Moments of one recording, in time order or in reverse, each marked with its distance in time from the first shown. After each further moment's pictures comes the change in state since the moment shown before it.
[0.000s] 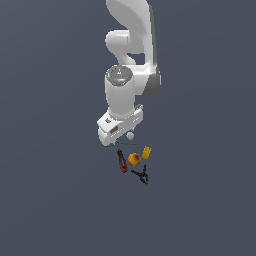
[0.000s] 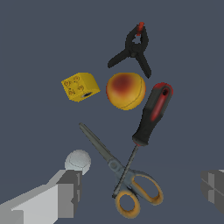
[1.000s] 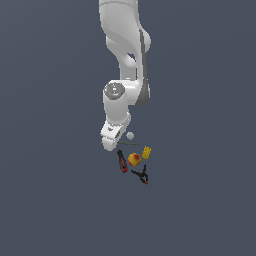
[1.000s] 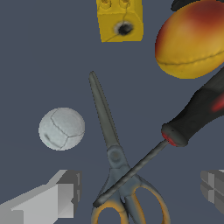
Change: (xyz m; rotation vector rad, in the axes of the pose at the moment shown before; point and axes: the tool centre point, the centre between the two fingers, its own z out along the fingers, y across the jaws) arm -0.041 -0.004 0.077 -0.022 0.008 -0.415
